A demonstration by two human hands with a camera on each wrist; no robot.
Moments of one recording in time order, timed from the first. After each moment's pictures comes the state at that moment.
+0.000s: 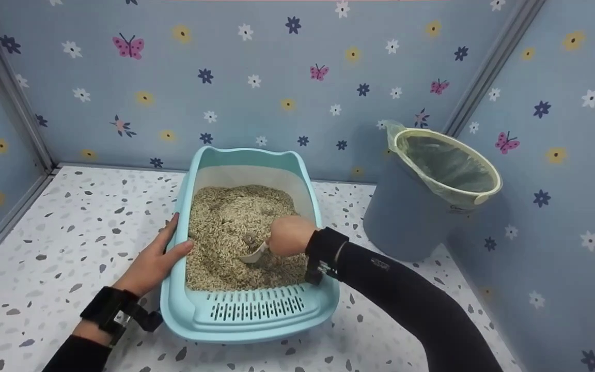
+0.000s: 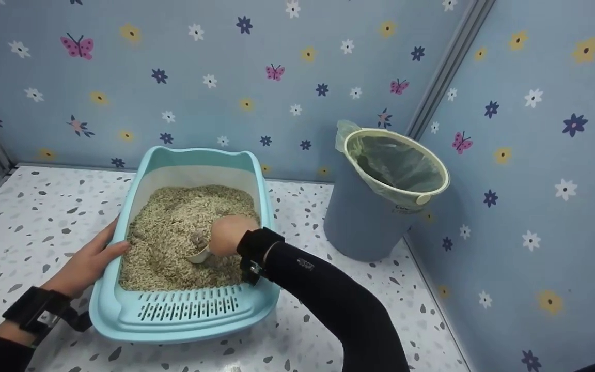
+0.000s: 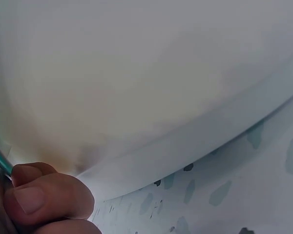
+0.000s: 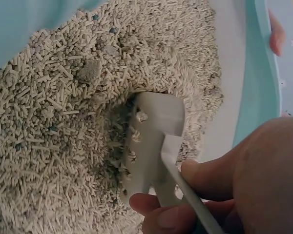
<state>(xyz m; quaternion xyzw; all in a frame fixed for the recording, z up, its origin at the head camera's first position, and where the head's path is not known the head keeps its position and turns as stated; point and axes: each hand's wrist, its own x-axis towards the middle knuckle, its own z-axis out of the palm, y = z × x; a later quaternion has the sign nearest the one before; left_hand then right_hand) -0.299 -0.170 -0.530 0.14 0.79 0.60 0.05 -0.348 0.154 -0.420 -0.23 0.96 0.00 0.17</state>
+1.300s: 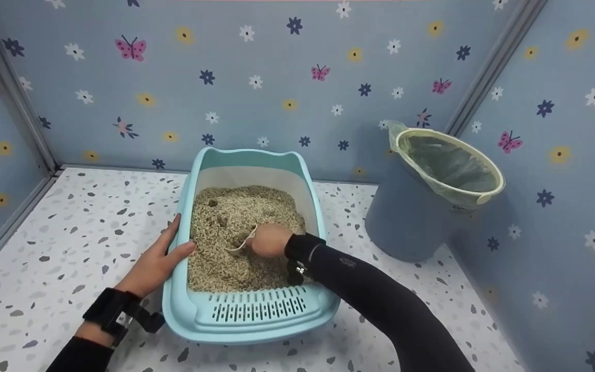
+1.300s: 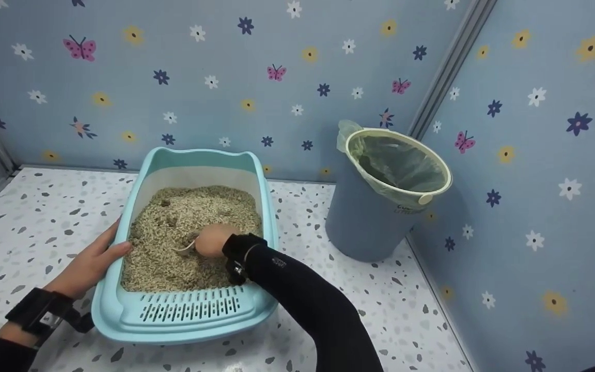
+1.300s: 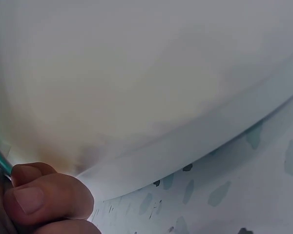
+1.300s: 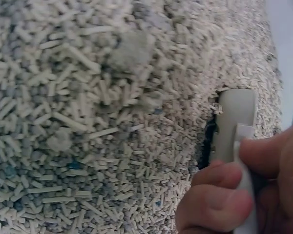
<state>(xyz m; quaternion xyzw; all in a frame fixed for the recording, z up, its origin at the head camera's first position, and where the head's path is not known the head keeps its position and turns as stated) -0.299 -0.171 -0.532 0.14 0.79 0.60 0.04 -0.383 0.121 -0.481 -0.25 0.95 -0.03 0.16</state>
